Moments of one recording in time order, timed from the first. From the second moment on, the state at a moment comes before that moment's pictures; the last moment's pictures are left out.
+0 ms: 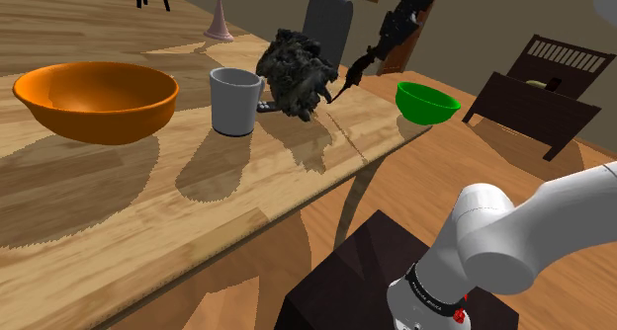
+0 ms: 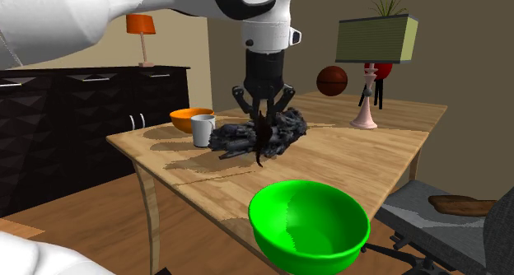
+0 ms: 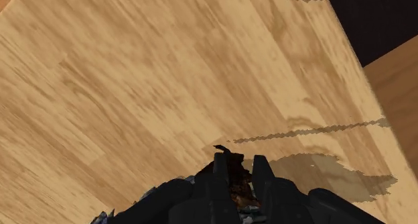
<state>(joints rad) 0.29 -0.56 -0.38 -1.88 -0.02 1.50 -0.91</state>
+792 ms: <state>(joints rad) 0.23 -0.65 -0.58 -1.82 -0.14 1.37 -1.16</state>
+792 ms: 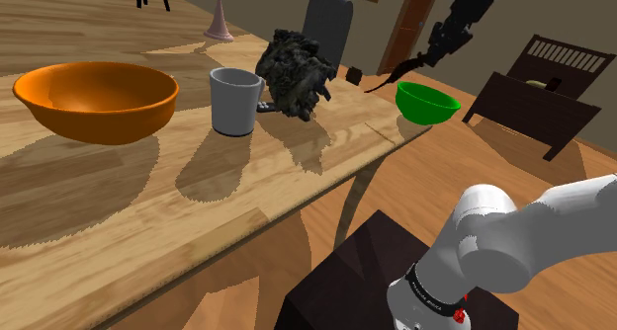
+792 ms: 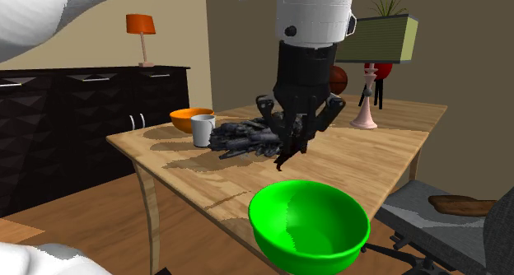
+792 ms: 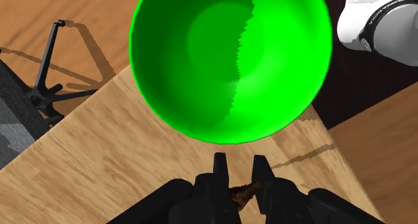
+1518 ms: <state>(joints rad) 0.22 -0.64 -0.79 -1.72 -0.23 1.30 -1.39</state>
